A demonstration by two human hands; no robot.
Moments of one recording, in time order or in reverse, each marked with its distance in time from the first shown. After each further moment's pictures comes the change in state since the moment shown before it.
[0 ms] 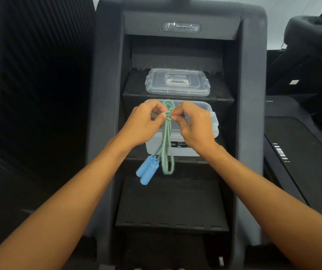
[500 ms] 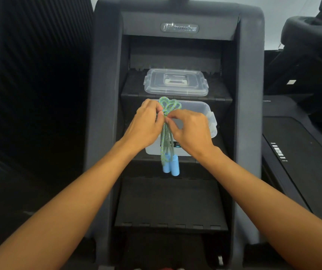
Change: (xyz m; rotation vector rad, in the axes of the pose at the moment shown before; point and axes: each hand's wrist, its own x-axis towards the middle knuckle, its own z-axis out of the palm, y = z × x) left_hand -0.004 0.003 0.014 0.229 0.089 0.075; right_hand -0.008 -0.009 0.003 -0.271 -0.018 -0.042
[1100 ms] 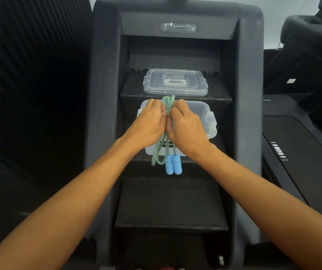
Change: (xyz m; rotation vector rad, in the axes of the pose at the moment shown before) left_hand 0.007 0.011 -0.003 0.050 -0.134 -0.023; right_hand 0.007 -0.006 0.012 -0.118 0.024 -0.124
